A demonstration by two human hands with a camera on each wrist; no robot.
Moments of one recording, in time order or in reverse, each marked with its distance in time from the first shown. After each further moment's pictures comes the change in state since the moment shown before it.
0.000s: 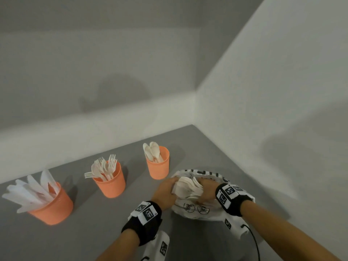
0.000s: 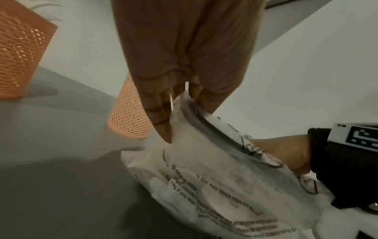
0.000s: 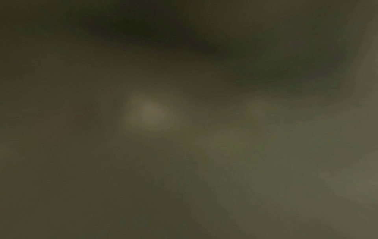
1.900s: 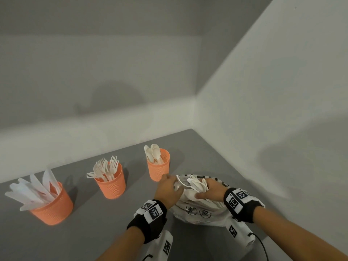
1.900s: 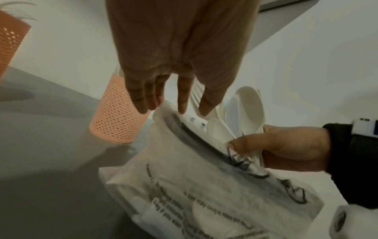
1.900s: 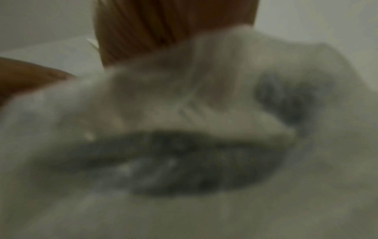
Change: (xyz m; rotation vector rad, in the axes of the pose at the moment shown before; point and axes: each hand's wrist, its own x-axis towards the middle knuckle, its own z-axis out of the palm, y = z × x) left_hand 0.009 0.002 0.006 0.026 0.208 0.050; right_hand -0.009 0.013 0.003 0.416 0.086 -0.104
